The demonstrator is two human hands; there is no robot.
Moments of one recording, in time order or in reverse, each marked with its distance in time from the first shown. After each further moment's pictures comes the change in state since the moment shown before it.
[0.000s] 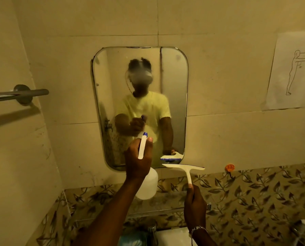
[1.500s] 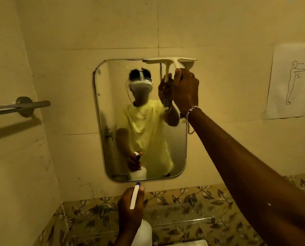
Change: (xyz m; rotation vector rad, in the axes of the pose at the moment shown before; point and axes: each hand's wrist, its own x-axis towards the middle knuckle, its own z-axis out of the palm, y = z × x) left_hand -0.099 -0.079 -0.035 0.066 -0.082 -0.272; right_hand 0.193 -0.360 -0.018 0.061 0.147 -0.590
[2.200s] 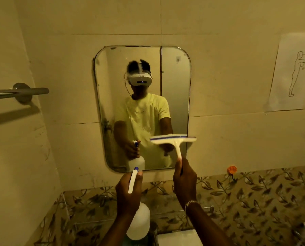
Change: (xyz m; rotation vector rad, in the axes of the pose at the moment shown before) left_hand 0.012 0.013 -0.010 -0.073 0.021 0.086; right_hand -0.287 0.148 0.000 -0.032 -0.125 0.196
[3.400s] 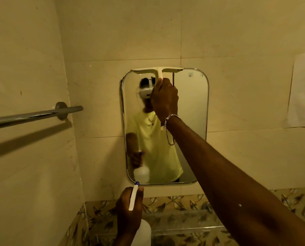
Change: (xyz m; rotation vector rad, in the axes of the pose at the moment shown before) left_hand 0.015 -0.002 -0.069 0.113 0.049 0.041; right_hand 0.184 -0.289 0.039 0.175 0.036 -0.172
